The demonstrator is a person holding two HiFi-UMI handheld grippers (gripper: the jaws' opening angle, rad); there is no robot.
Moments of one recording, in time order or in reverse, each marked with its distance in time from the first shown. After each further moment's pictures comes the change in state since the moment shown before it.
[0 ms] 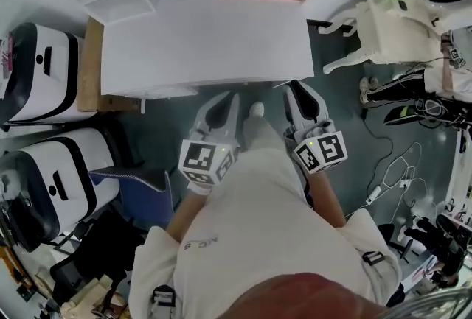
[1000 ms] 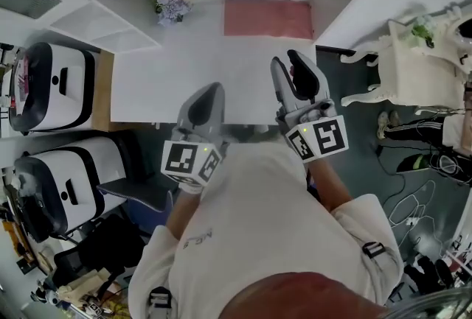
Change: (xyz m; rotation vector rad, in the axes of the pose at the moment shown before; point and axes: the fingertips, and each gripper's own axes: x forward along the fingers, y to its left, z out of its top) left arm 0.196 0.049 0.113 0.115 -0.094 0.172; right arm 0.179 -0.161 0.125 -0.006 -0.201 0.143
